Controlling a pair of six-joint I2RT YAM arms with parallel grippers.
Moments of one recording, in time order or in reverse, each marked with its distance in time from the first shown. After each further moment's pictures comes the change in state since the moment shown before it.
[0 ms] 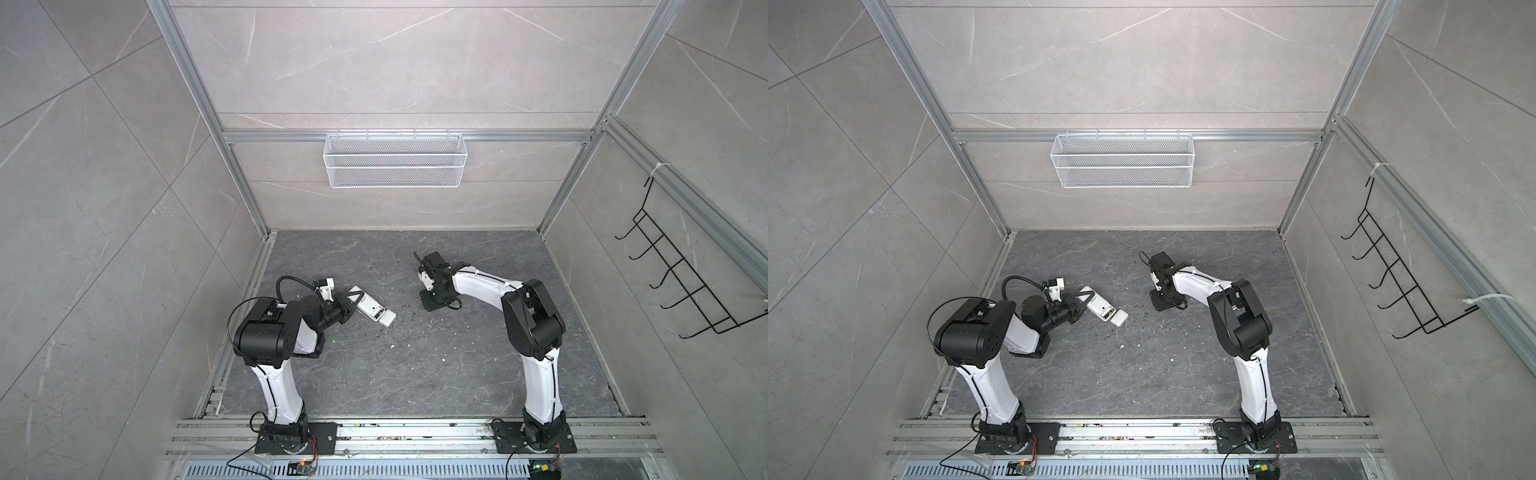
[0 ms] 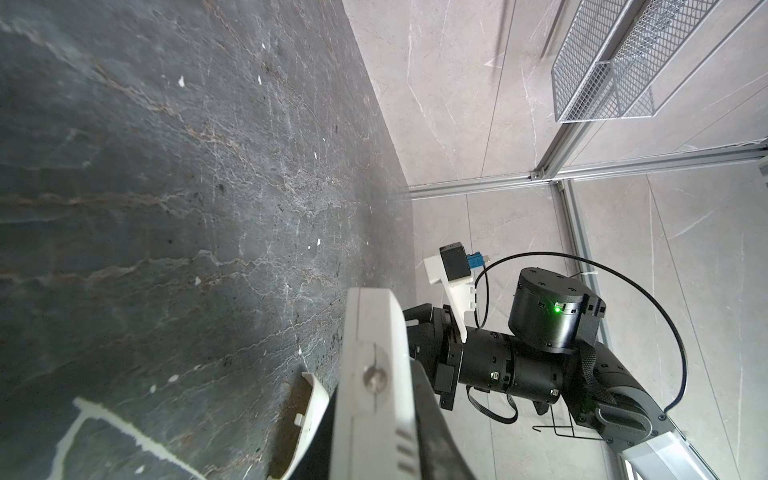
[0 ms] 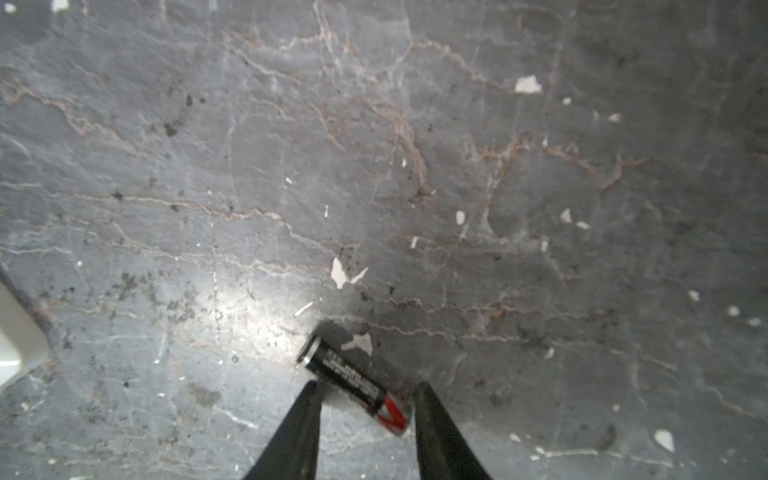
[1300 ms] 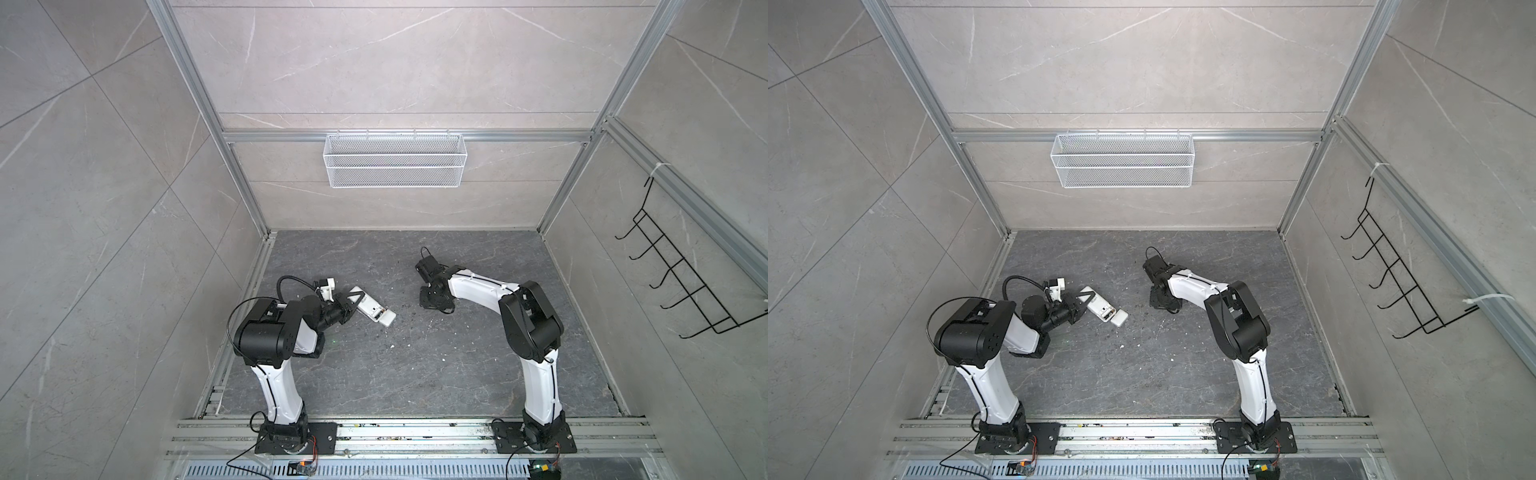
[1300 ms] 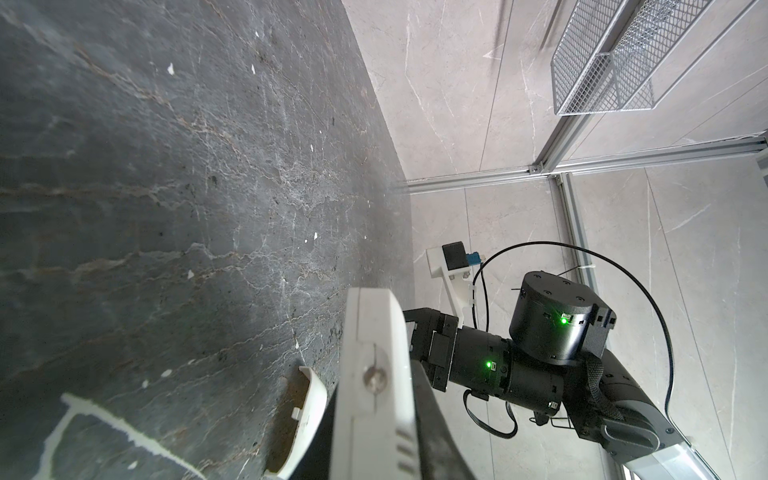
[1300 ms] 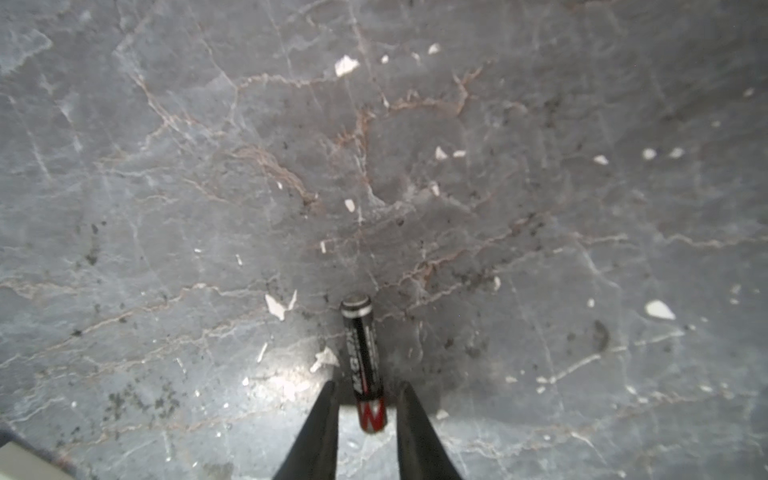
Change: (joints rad) left arm 0.000 0.000 0.000 0.000 0.019 0.000; right arm 0.048 -0.010 -0.027 0.022 0.150 0.495
